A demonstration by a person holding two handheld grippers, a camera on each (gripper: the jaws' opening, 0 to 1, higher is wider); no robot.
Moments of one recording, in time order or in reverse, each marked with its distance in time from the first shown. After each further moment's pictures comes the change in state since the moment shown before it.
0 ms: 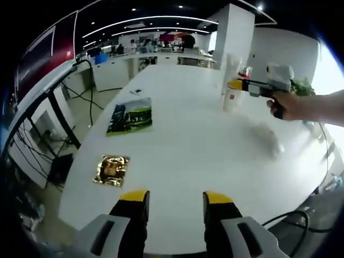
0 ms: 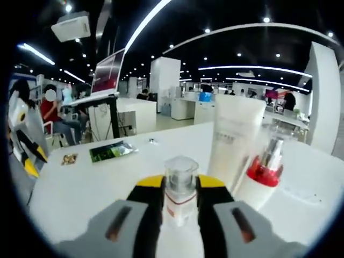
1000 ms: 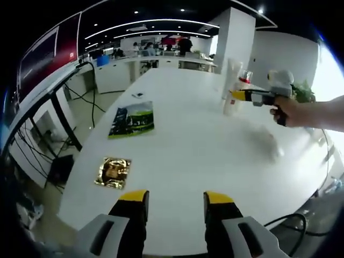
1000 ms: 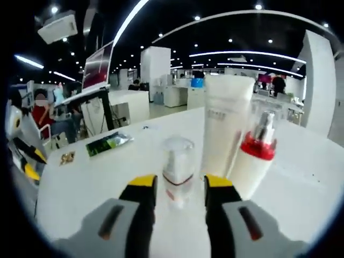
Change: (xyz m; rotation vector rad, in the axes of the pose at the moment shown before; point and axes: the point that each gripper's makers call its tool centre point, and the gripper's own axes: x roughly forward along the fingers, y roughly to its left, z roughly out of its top) left arm -0.003 0.001 0.003 -0.016 -0.024 -0.004; right arm -0.011 -0.002 -0.035 0.165 0.149 -0.046
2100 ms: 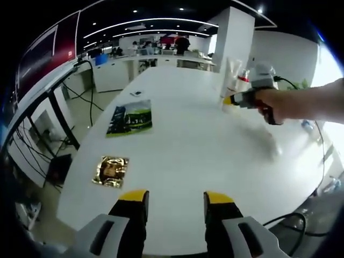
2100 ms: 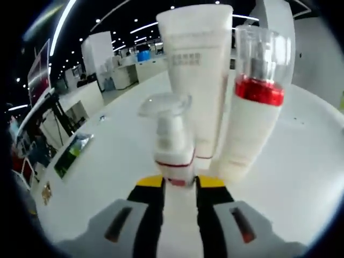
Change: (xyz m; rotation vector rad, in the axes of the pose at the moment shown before) left arm 0.002 -0.001 -0.003 0.000 0.010 -0.016; right arm 0.026 -0.016 -0.030 0.258 0.199 -0.331
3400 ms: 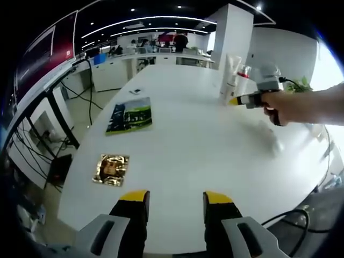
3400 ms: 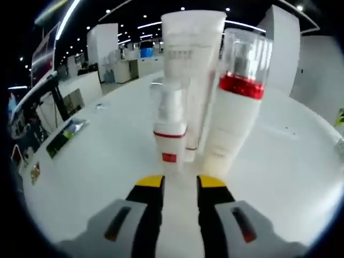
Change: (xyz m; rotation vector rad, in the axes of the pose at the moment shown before) left arm 0.001 0.001 -0.005 0.020 0.021 0.002; right arm -0.010 -0.023 -0.009 -0.096 -0.013 -0.043
